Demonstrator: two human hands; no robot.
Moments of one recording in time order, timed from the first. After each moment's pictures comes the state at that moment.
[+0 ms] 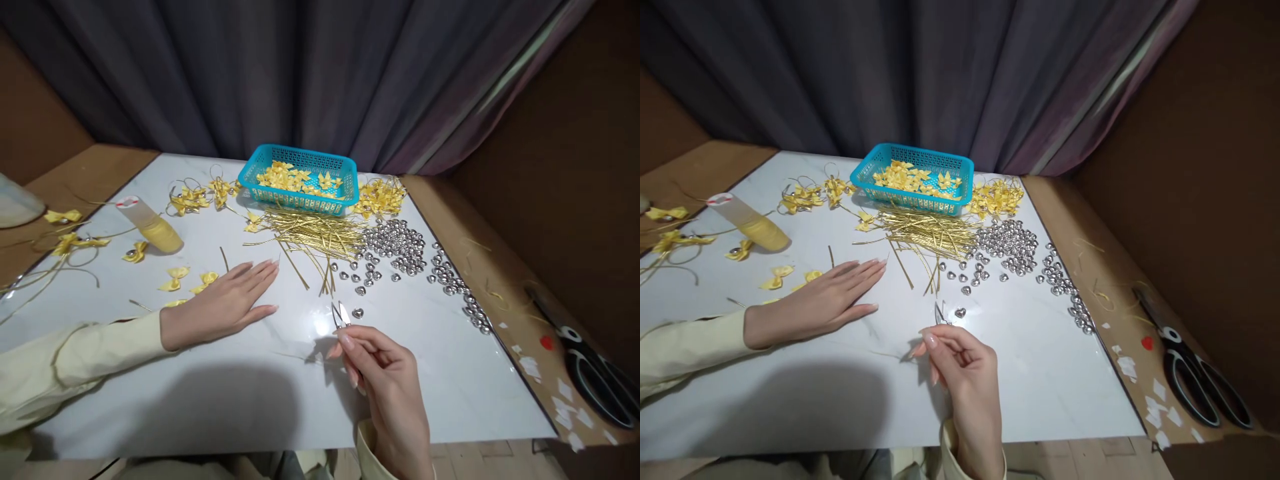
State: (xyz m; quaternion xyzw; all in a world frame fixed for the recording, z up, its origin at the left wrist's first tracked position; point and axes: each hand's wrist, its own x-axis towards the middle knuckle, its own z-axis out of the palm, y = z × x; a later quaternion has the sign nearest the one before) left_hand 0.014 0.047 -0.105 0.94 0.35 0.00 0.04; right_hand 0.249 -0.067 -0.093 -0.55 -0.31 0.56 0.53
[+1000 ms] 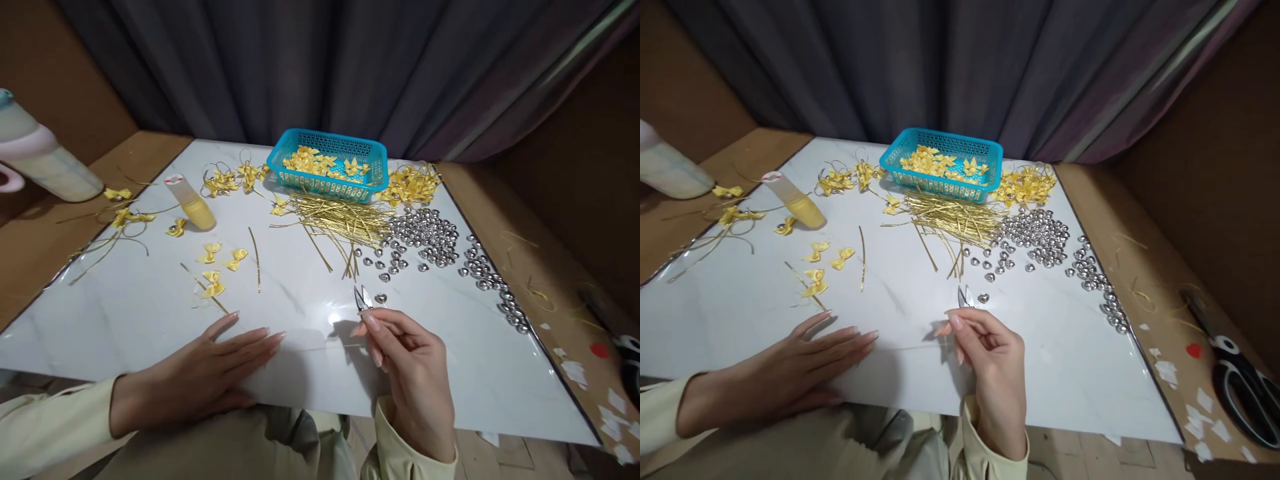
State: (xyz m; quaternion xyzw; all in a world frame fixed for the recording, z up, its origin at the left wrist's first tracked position) left_hand -0.033 -0.062 -0.100 0.97 0.24 0.04 -0.02; right_hand 0.248 -0.069 -0.096 -0.55 -0.34 0.53 0.55
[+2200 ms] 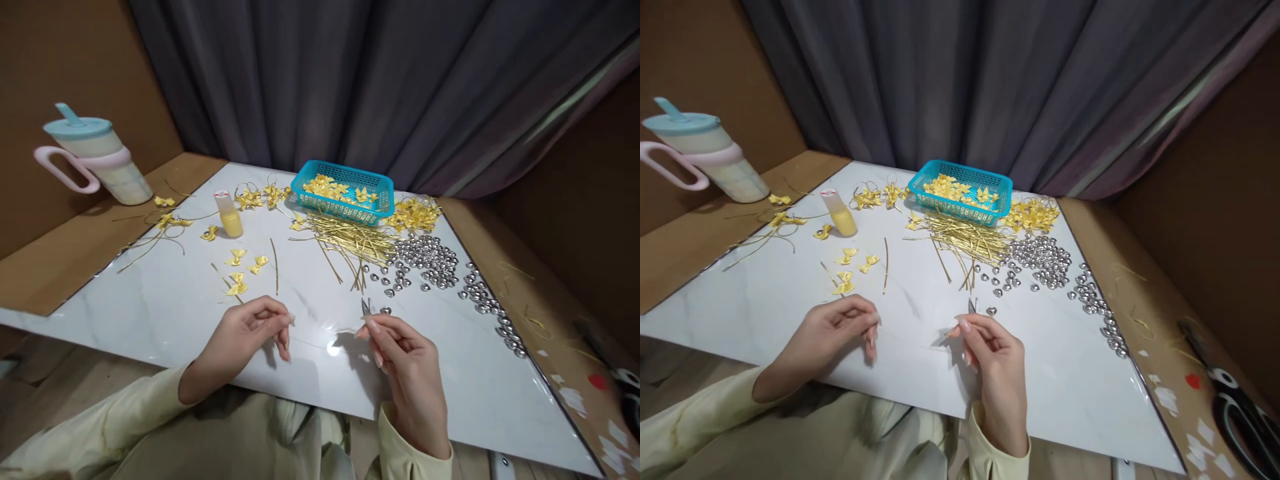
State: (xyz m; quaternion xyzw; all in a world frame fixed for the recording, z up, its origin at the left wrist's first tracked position) left_hand 0.013 -0.062 -0.075 0.54 0.50 0.40 0.55; right_hand 0.243 -0.067 -0.093 -0.56 -0.36 0.53 0.53
